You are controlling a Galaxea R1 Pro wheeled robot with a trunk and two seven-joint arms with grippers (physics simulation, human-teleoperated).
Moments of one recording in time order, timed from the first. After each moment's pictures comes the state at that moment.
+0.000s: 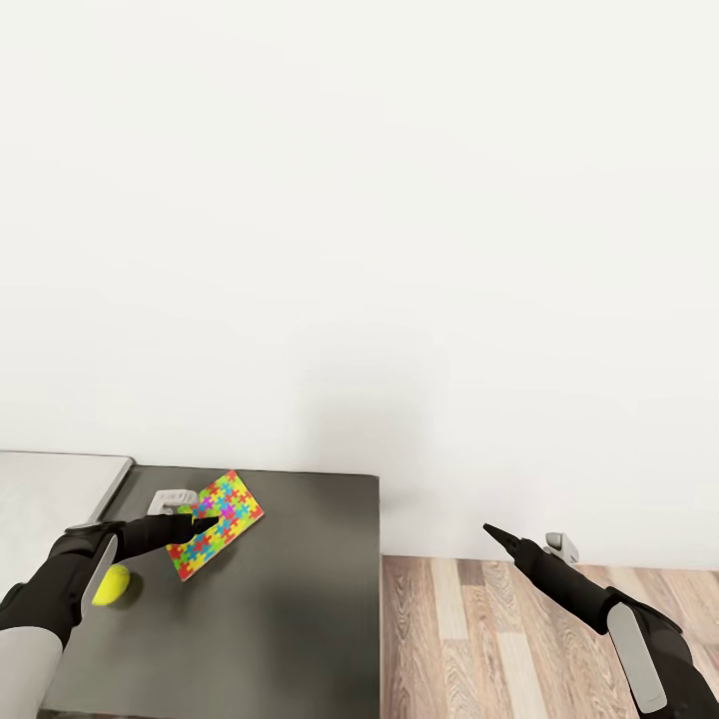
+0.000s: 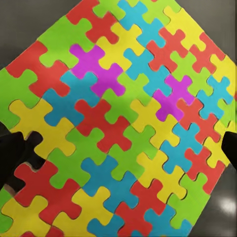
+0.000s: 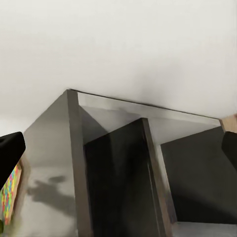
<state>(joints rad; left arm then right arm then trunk) -0.62 0.29 0.21 -0.79 -0.06 0.50 -0.66 -0.30 -0.11 -0.39 -1.13 -0.50 0.68 0.63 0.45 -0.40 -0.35</state>
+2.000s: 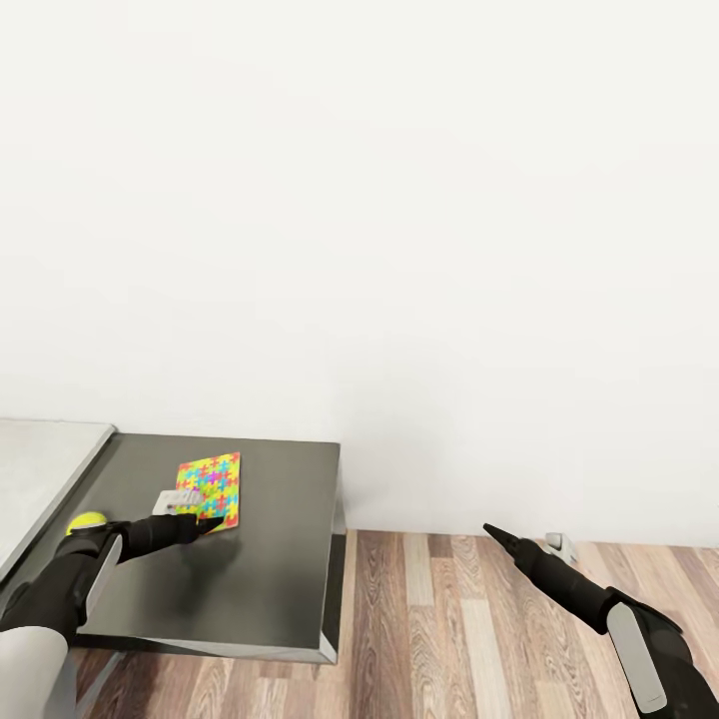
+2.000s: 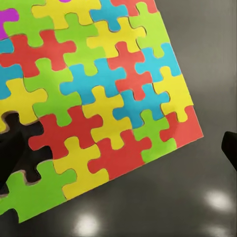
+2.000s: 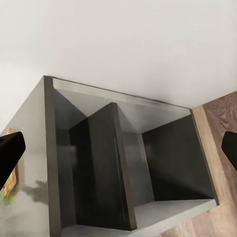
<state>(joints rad) -0.62 0.28 0.21 -0.79 -0.06 0.50 -0.67 -0.30 -0.11 -0.39 -1.13 -0.50 0.68 0.63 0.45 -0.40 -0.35</state>
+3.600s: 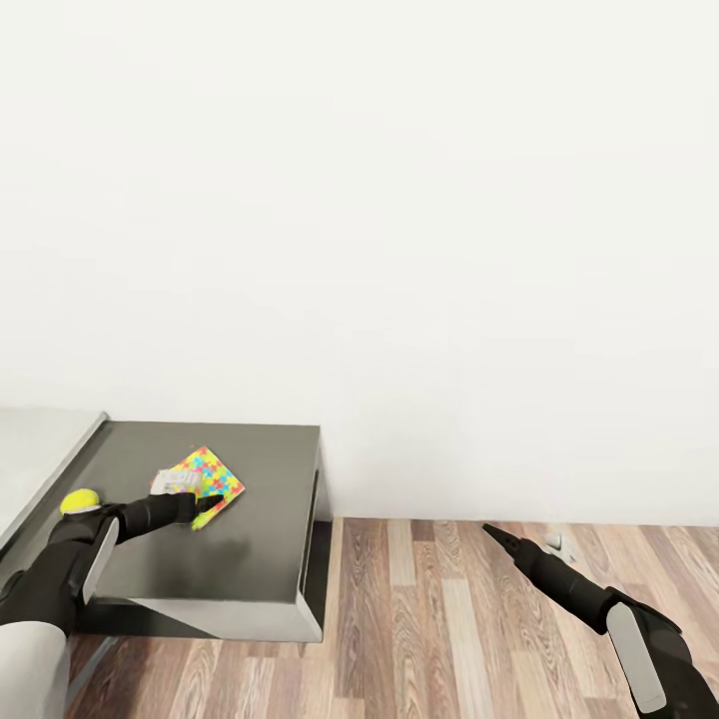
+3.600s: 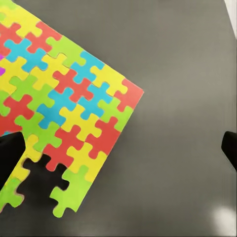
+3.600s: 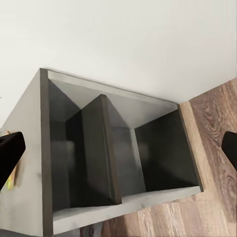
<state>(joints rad) -0.62 0.27 0.22 -0.92 -0.05 0.52 -0.67 -0.30 -0.11 -0.39 -1.13 -0.50 0.68 0.63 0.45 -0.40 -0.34</state>
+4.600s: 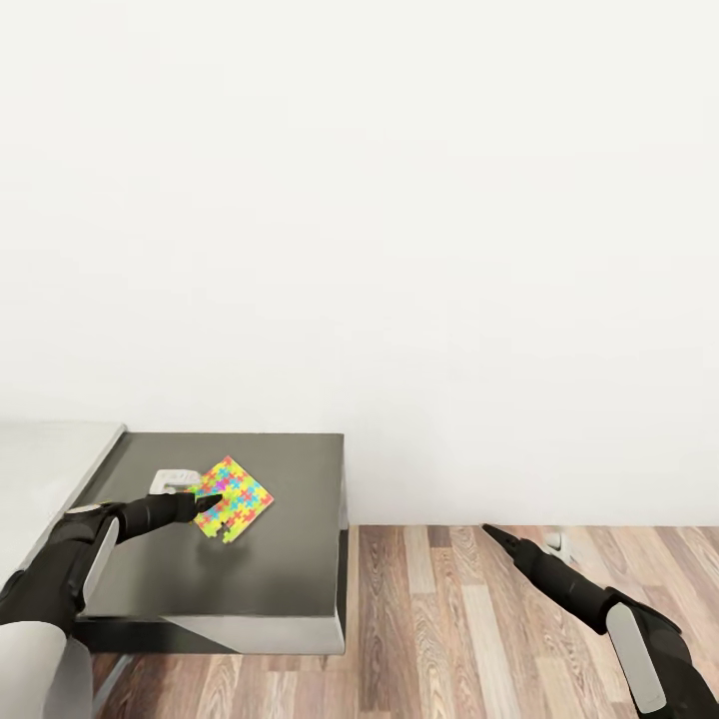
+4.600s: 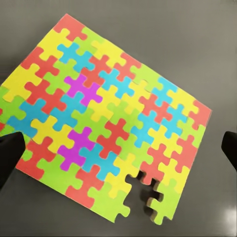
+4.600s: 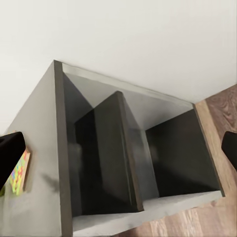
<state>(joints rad) -0.62 0.27 0.22 -0.92 -0.05 0.52 -0.66 -0.30 -0.10 -0.39 -1.13 -0.50 0.68 0.63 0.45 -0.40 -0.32</state>
